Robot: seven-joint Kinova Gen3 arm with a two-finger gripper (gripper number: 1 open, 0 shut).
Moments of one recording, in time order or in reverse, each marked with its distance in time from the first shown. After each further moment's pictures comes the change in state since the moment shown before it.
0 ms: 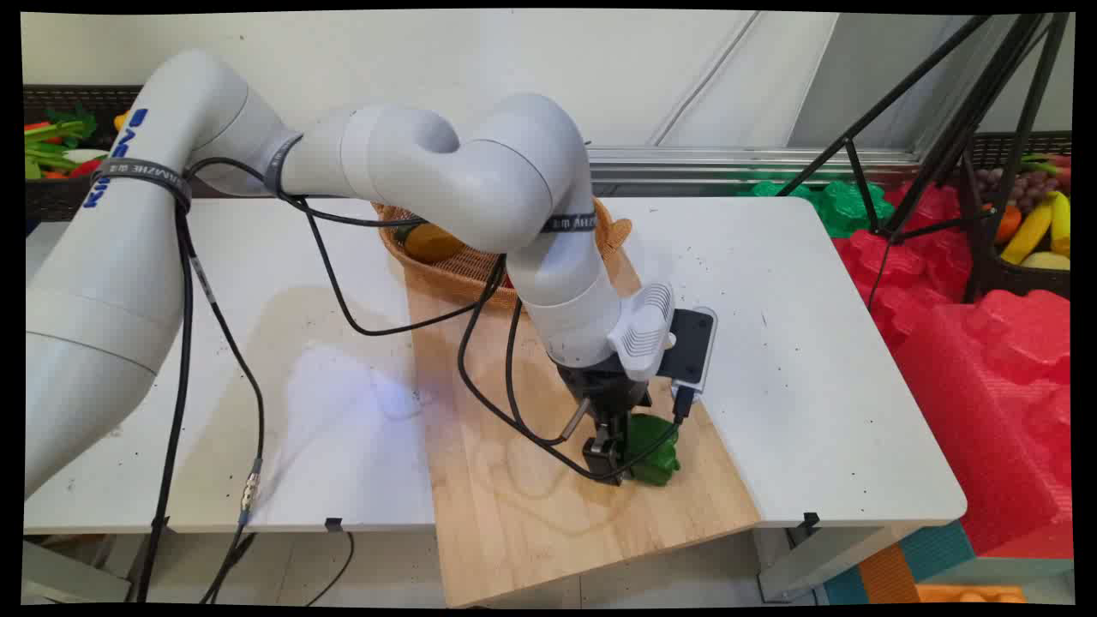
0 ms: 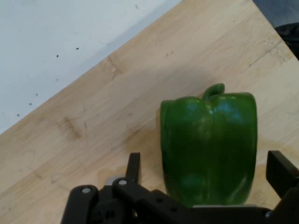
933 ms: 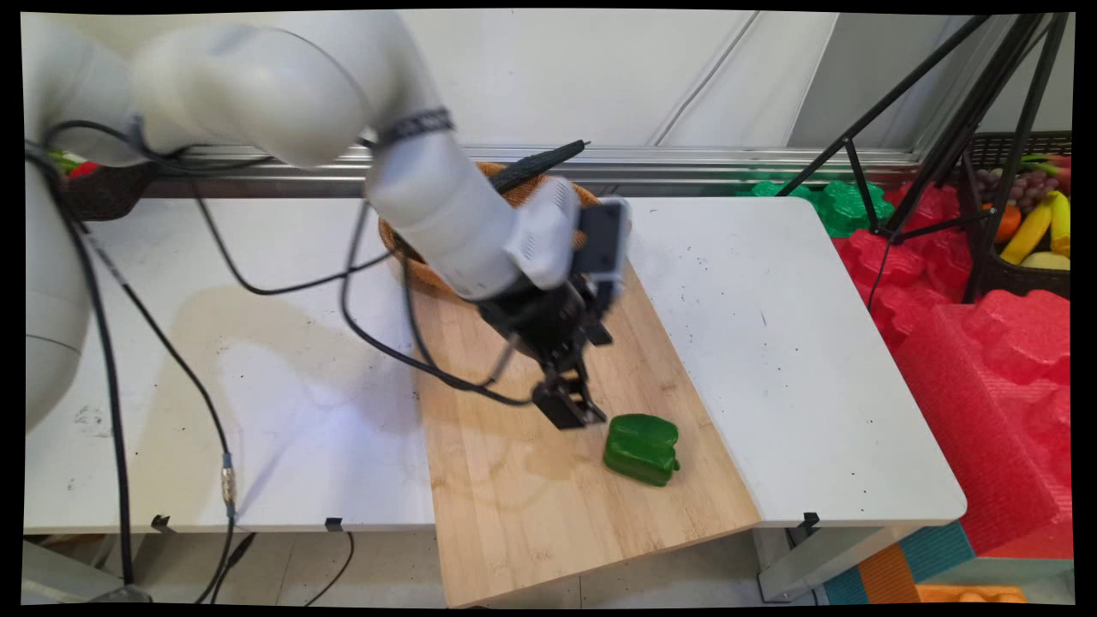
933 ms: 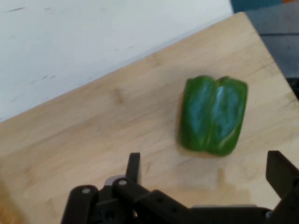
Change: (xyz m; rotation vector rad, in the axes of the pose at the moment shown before) arm -0.056 0.014 -0.098 0.088 0.157 -0.177
